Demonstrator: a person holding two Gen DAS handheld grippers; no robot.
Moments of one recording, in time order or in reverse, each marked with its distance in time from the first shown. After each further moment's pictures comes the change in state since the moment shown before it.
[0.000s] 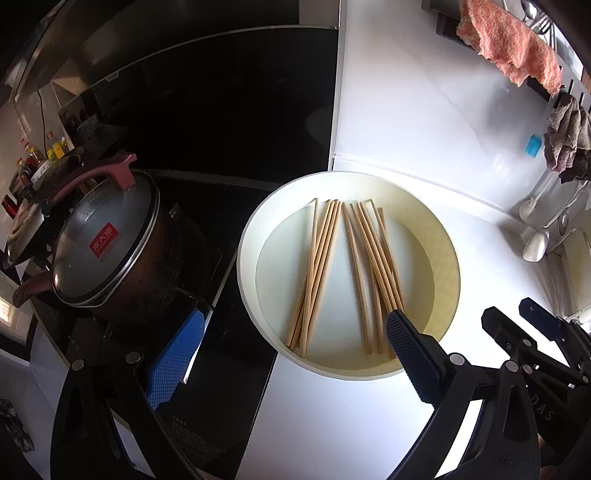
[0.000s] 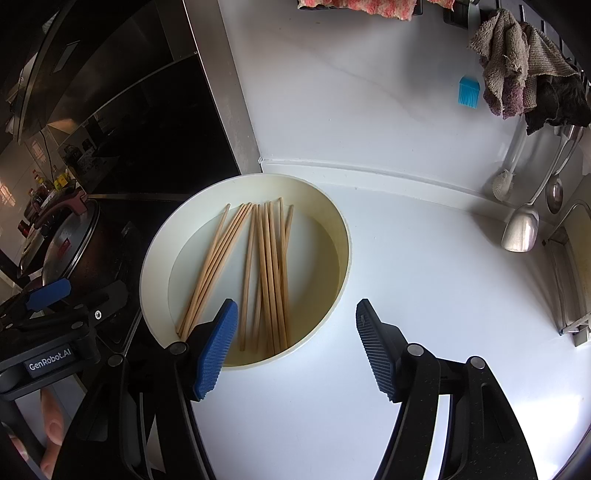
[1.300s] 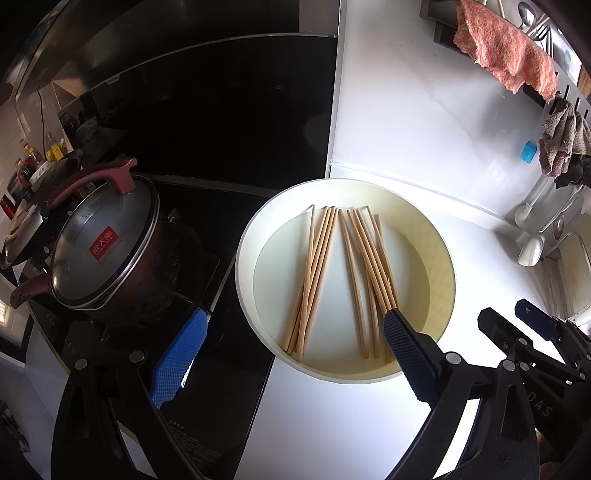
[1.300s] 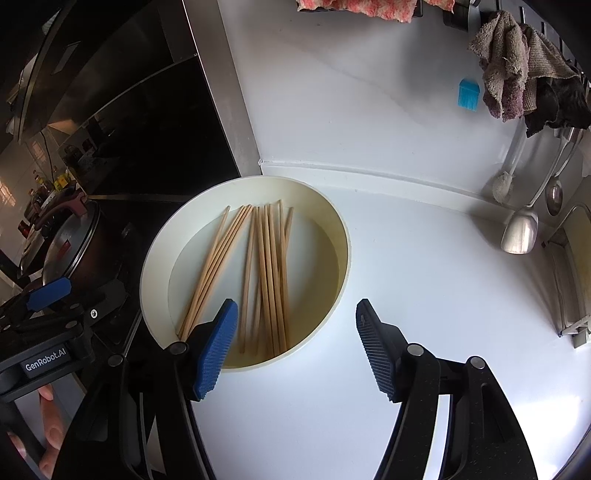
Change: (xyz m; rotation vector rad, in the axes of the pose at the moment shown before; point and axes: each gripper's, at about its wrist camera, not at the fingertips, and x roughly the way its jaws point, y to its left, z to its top) left arm -0.005 0.001 0.002 0.001 -0.028 -0.018; right arm 0.000 -0.002 0.003 -0.007 0.000 0.006
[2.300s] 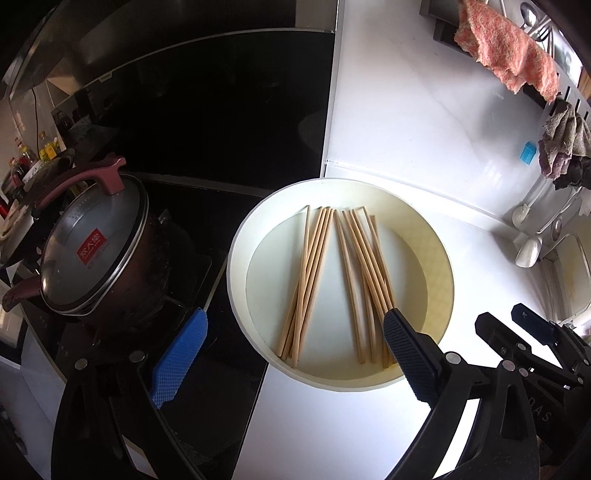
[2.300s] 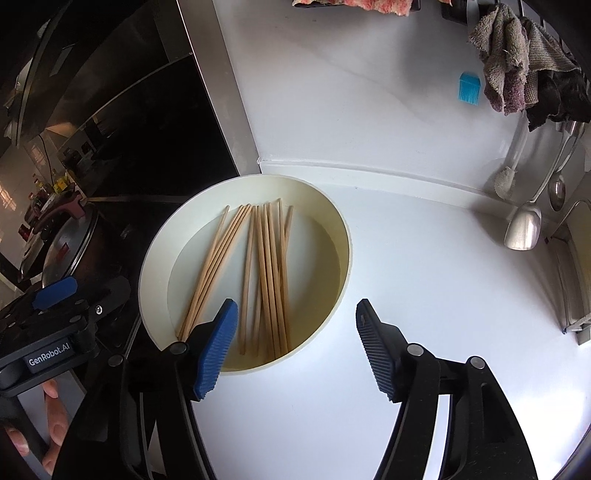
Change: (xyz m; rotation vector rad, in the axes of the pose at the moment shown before) left arm 0.006 -0.006 0.002 -0.012 0.007 -0.009; right arm 0.004 -0.003 0.001 0.010 0.006 0.005
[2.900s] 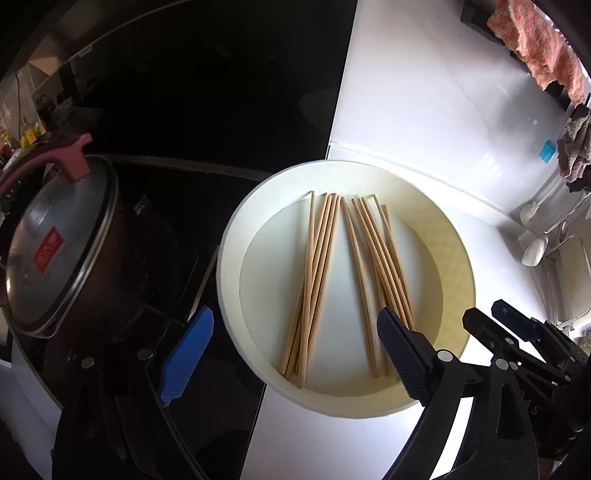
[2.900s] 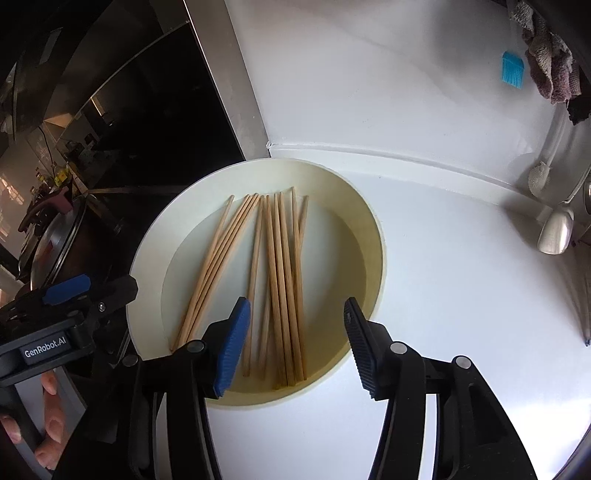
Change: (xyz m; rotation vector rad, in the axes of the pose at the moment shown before) left arm 0.046 0.016 0.011 -0.017 0.065 -0.050; right arm 0.052 0.008 0.010 -0.011 0.037 0.043
